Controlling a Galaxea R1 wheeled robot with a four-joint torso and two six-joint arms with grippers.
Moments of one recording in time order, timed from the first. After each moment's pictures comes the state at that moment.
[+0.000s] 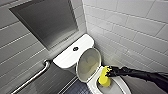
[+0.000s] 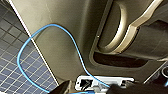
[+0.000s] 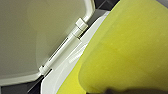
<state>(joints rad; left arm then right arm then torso) 1.47 3.16 -2.78 0.10 0.05 0.00 -0.37 2.65 -1.99 -0.24 -0.49 0.43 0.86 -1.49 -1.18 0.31</state>
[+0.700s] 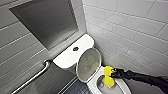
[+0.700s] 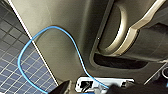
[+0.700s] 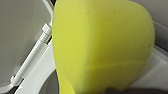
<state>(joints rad) 1.46 3.16 -2.78 0.10 0.05 0.00 -0.43 2.62 -2.13 -0.24 -0.33 0.44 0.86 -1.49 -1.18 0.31</state>
